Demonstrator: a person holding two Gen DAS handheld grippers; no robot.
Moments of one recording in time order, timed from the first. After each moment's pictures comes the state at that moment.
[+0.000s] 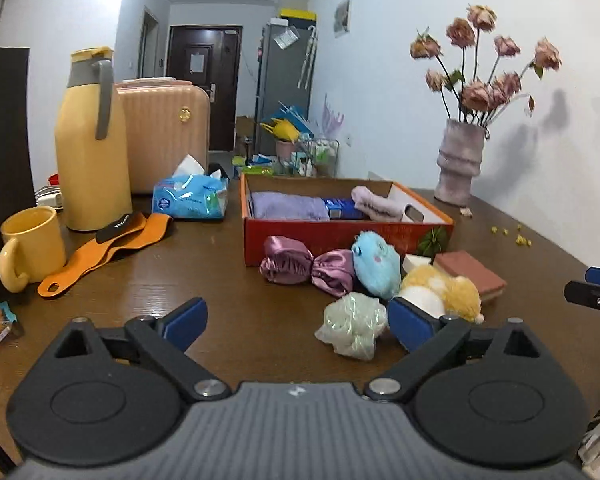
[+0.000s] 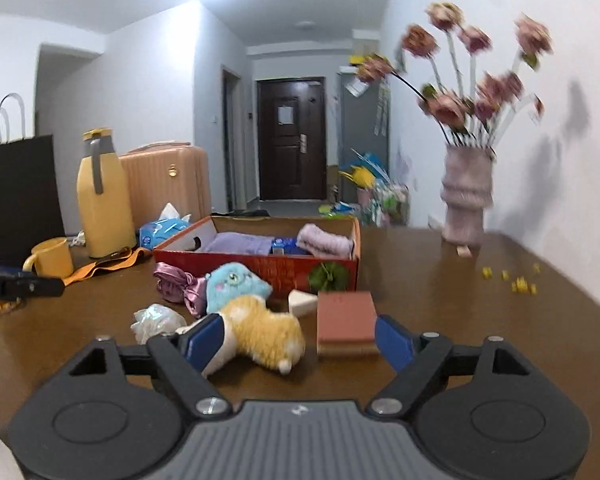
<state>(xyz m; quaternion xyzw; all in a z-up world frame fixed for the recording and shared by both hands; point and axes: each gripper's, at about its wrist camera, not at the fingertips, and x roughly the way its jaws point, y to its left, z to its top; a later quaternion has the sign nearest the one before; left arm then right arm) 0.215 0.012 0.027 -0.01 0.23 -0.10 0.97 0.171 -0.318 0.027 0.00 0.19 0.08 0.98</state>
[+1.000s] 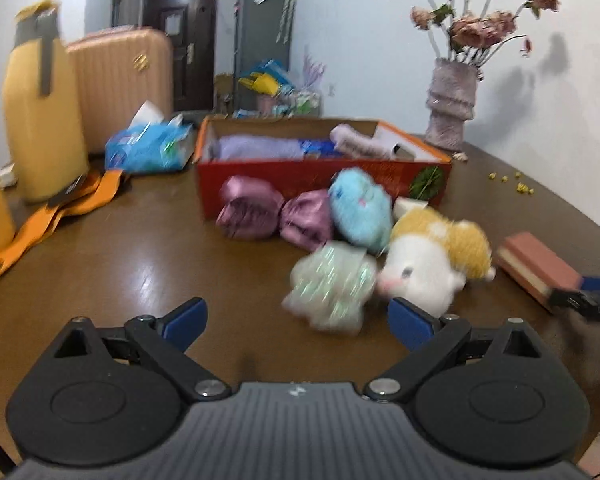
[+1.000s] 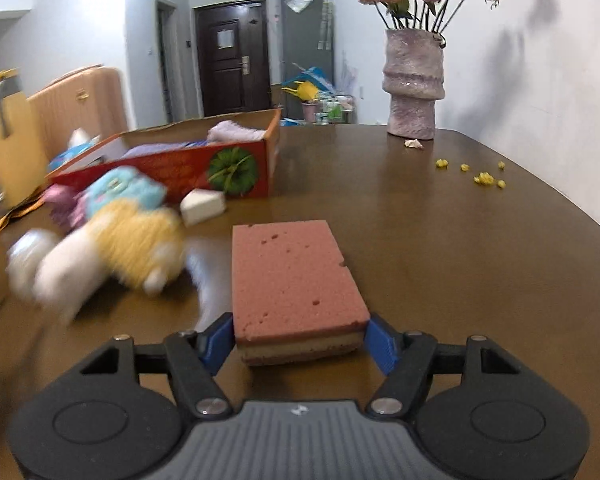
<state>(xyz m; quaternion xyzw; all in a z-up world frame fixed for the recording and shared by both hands) 0.259 -0.020 -0.021 0.00 0.30 -0.12 0.95 0.229 -0.365 -0.050 0.01 0.31 0.01 0.95</state>
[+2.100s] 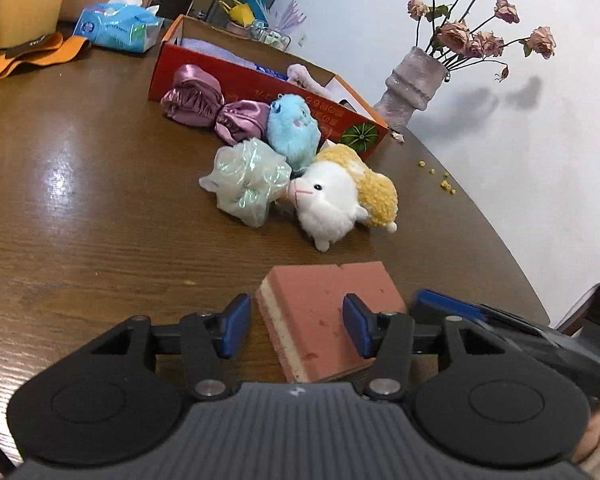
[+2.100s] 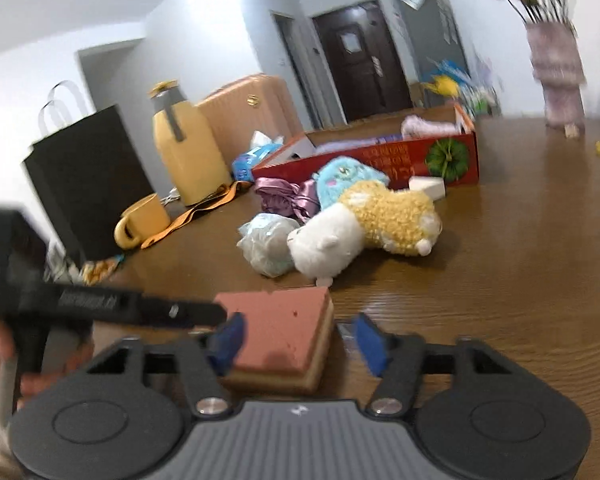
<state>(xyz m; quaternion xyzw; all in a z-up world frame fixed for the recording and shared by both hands) 0.227 -0.016 -0.039 -0.17 0.39 -0.22 0.88 0.197 -0.288 -0.037 0.11 0.30 0.23 0.92</state>
